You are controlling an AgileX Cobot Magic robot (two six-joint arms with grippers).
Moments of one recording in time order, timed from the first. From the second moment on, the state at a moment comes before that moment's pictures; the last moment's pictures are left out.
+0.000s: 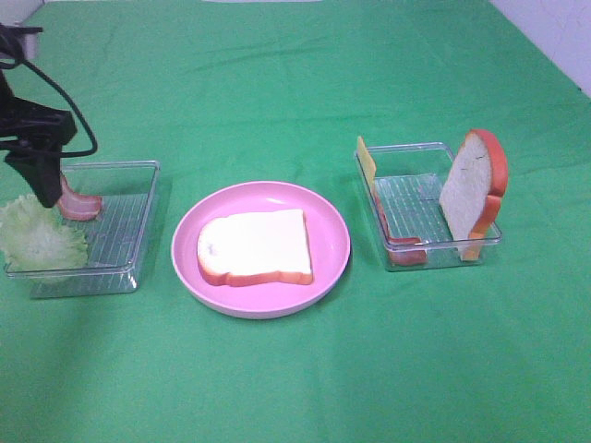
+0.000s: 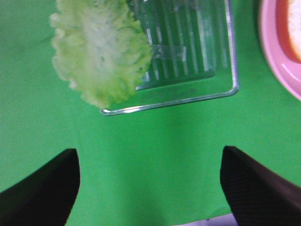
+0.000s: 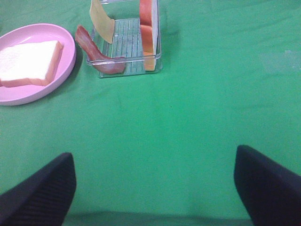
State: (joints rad) left arm -0.19 1.72 -1.34 0.00 1.19 -0.14; right arm 0.04 0.00 -0.46 0.08 1.11 -0.01
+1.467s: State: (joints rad) left arm -0.07 1.97 -1.34 0.01 0.97 -0.04; right arm 0.04 0.00 -0.46 0.08 1.11 -0.01
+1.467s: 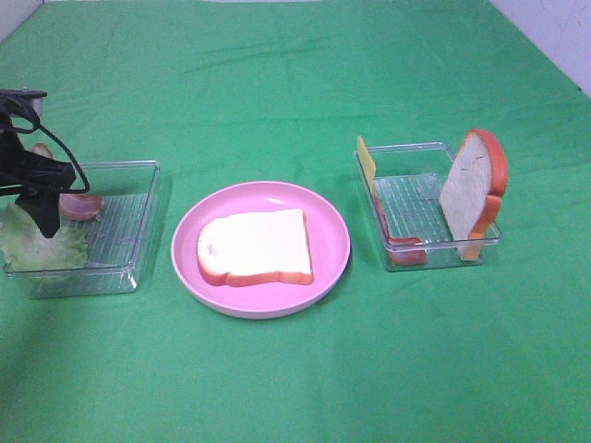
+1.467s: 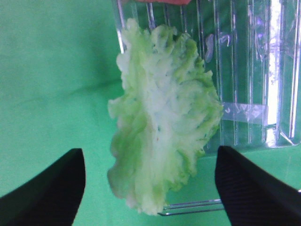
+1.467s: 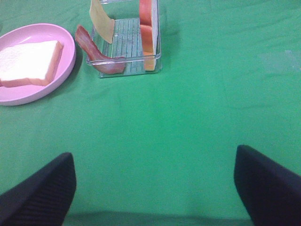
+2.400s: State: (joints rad) left arm -0.07 1.97 -1.34 0.01 0.98 0.01; right arm 0.04 0.00 -0.46 0.08 1.11 -0.01
